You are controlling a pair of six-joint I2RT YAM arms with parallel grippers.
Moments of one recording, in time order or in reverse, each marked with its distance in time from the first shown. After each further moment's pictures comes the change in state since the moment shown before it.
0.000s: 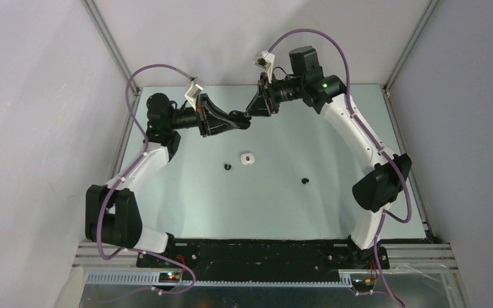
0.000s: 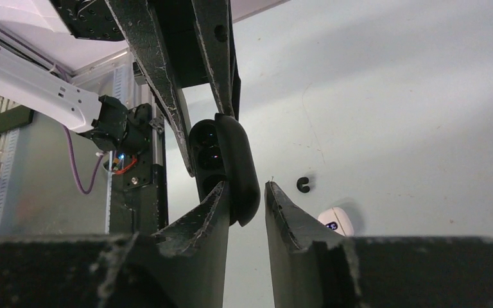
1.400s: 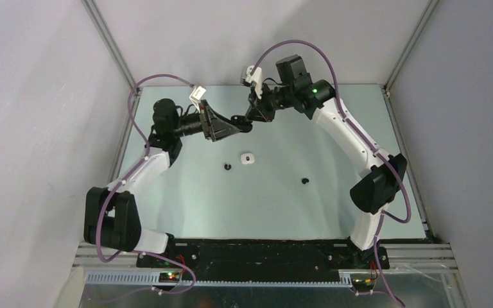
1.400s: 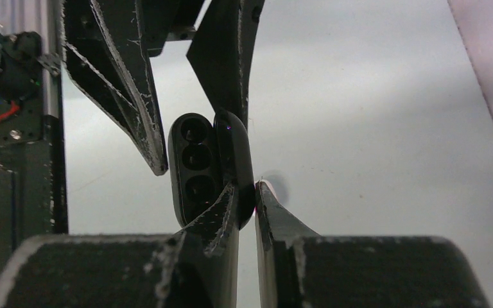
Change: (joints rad) left arm -0.007 -0.018 -0.073 -0.139 -0.204 -0.041; right arm 0.068 0.000 -0.020 -0.078 0.230 -0.333
